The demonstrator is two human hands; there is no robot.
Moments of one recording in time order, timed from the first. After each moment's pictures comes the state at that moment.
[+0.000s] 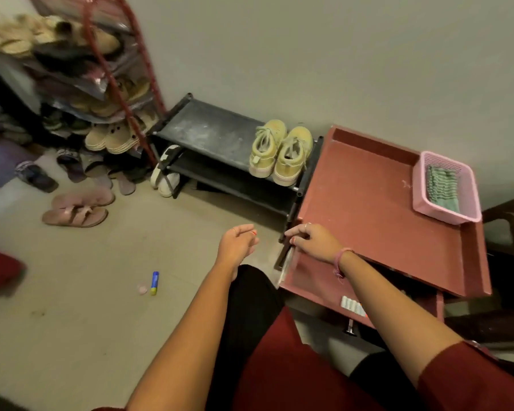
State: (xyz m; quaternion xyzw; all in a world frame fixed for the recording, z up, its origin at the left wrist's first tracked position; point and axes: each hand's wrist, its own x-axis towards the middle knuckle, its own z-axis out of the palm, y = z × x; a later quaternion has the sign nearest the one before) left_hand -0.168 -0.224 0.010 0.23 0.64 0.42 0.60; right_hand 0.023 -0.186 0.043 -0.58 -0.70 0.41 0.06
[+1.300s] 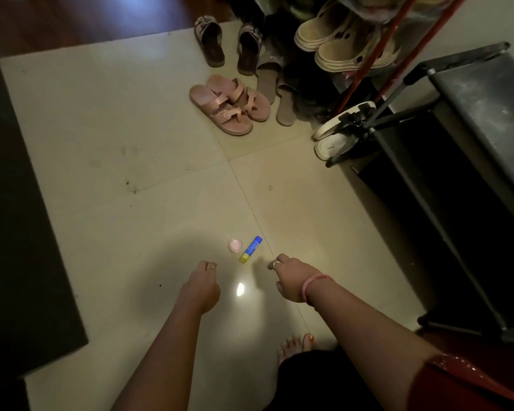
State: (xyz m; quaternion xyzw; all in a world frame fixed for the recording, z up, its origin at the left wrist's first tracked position) left_hand -0.485 -0.372 -0.334 0.28 0.86 0.08 0.42; right_hand -0.371 -0.187 -0.254 -0.19 -0.88 0.18 -0.39
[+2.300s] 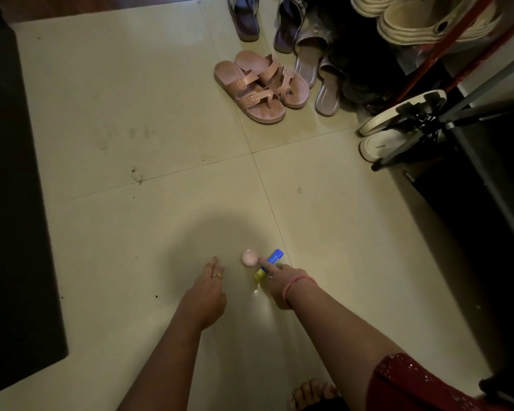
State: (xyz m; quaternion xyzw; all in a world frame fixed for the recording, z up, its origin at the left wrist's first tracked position) left_hand -0.503 -0.357 -0.398 0.27 0.86 0.08 0.42; right_hand -0.423 -0.176 -0.389 -0.08 -0.90 0.14 -0.40
